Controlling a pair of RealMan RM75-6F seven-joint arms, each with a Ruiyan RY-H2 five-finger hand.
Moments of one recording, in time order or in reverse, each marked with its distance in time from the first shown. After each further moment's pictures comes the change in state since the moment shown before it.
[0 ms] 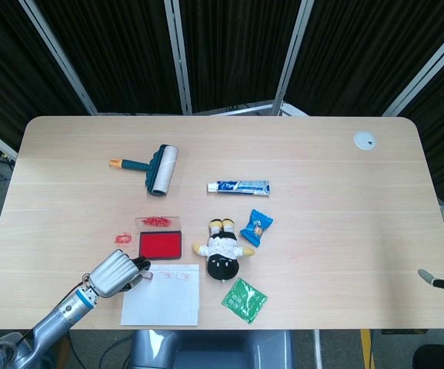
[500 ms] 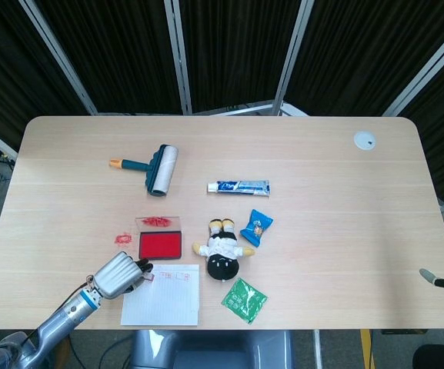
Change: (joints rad) left arm 0.006 -0.039 0.006 0.053 0.008 -0.031 0.013; right arm -0.001 0.000 0.003 0.006 0.006 -0.002 0.008
